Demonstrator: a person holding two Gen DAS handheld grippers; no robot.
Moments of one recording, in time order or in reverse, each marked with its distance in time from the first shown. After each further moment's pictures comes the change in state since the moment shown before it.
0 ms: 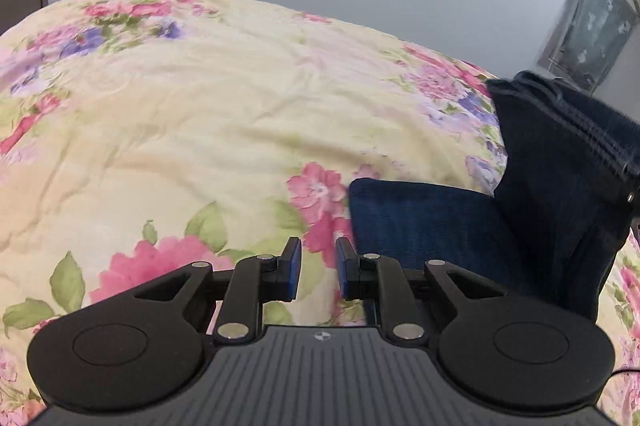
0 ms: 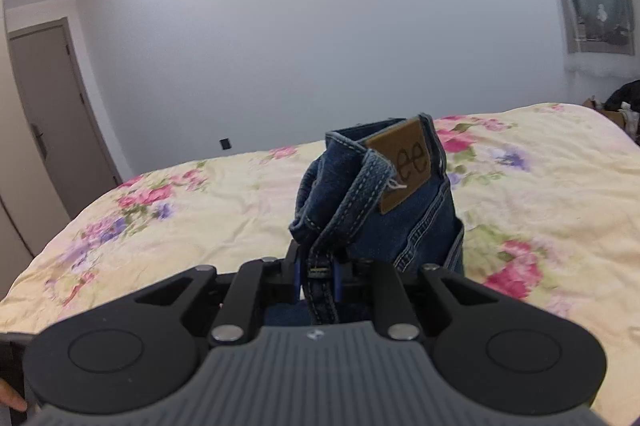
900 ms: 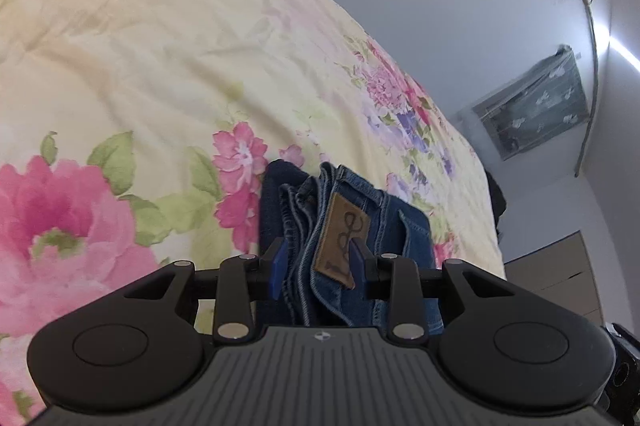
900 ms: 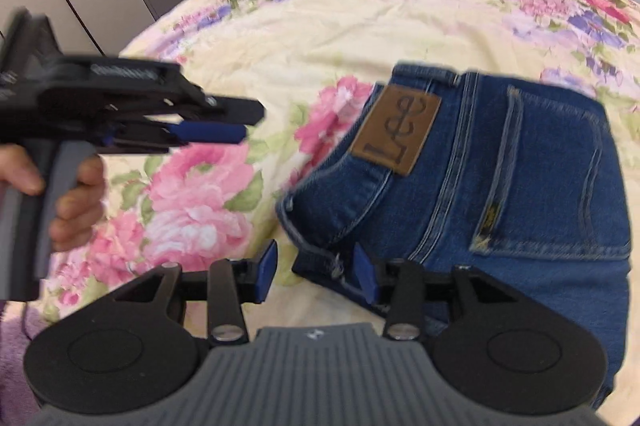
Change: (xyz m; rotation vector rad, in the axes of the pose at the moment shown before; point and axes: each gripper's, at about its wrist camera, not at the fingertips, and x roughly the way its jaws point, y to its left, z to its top) left arm 0.038 0.029 0.010 -0.368 0.102 -0.389; right arm 0.048 0.056 -0.059 -0.166 0.474 0.236
